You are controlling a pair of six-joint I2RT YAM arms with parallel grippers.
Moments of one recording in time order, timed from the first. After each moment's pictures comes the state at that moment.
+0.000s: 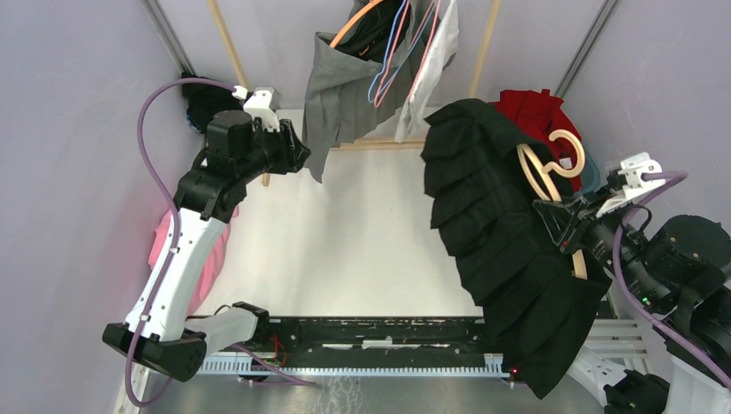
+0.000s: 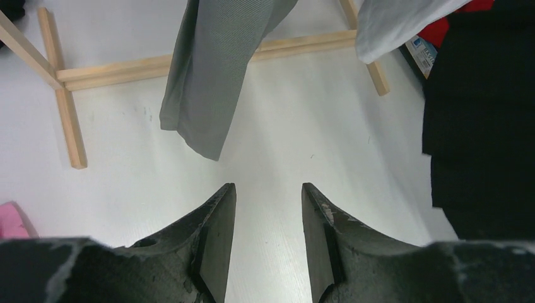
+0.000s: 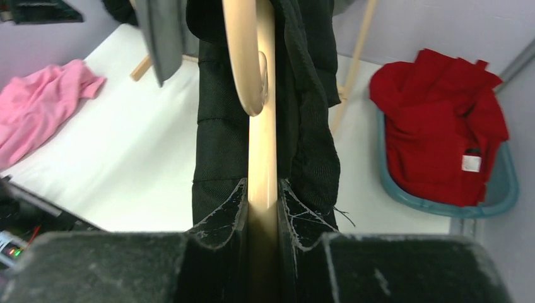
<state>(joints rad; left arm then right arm) -0.32 1.14 1.43 -0.70 0.11 -0.23 0.53 0.72 1.73 -1.17 0.08 0.09</state>
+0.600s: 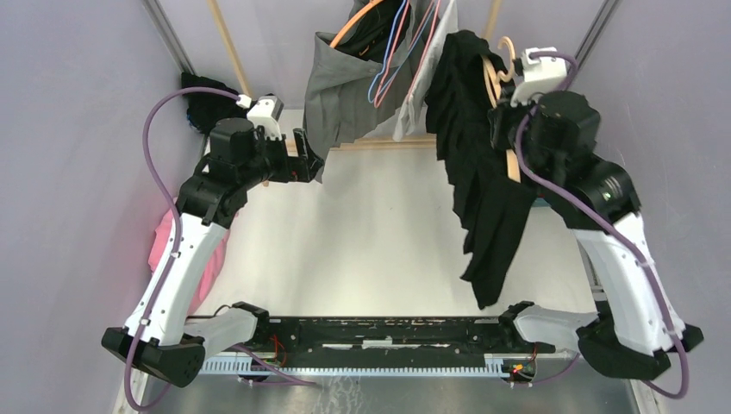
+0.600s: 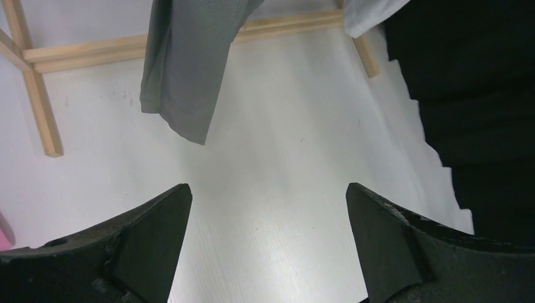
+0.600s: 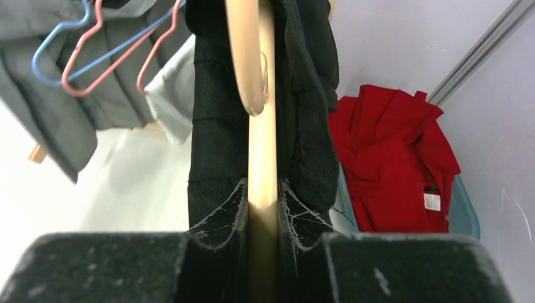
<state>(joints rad) -0.32 1.11 1.37 -0.70 0.15 -0.24 0.53 1.15 1.80 -0.85 0.38 0.06</state>
